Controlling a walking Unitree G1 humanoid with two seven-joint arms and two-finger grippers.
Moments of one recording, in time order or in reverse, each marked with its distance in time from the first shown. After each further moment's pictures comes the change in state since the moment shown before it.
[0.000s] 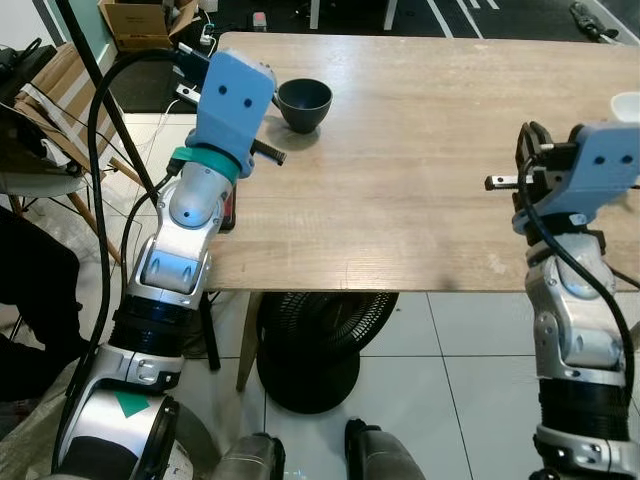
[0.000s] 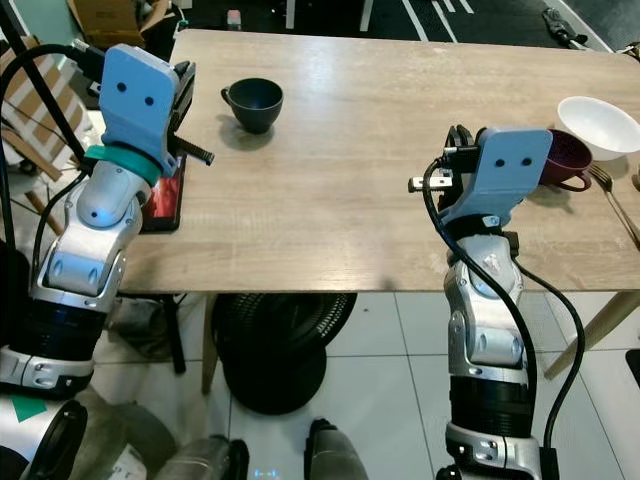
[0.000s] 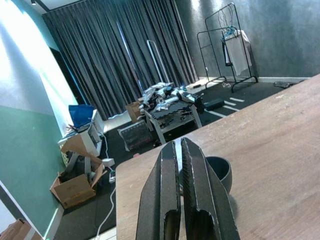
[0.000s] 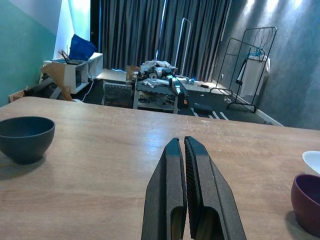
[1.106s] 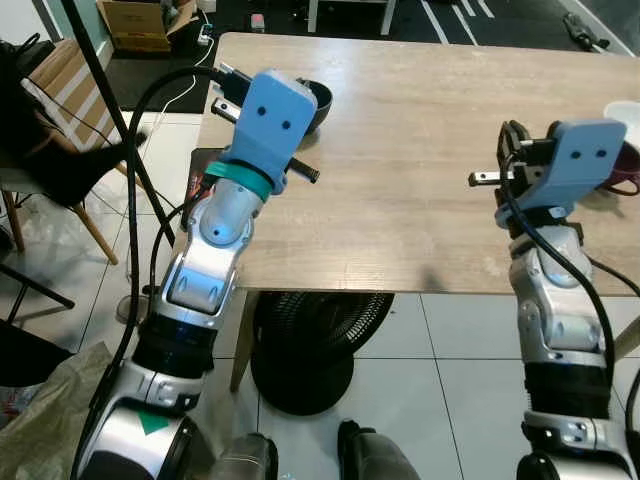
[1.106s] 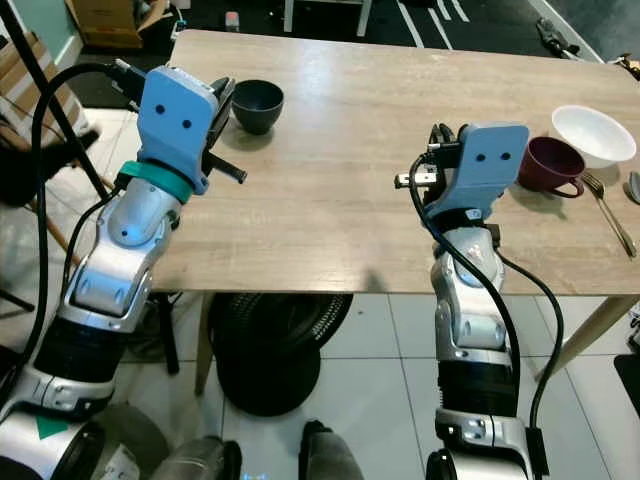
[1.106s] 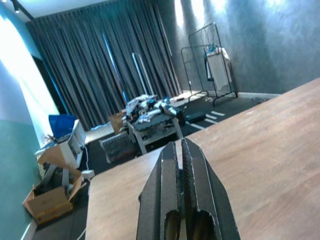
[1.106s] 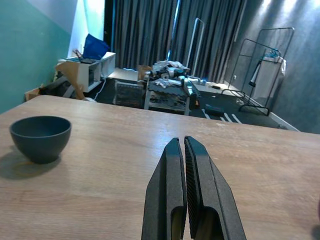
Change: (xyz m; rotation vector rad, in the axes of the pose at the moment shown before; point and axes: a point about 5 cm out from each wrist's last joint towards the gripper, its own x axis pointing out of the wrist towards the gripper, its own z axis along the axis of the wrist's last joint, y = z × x) left arm -0.010 -0.033 0.014 -0.044 -0.038 -0.065; right arm 0.012 0.012 -0.011 0.029 0.017 0.049
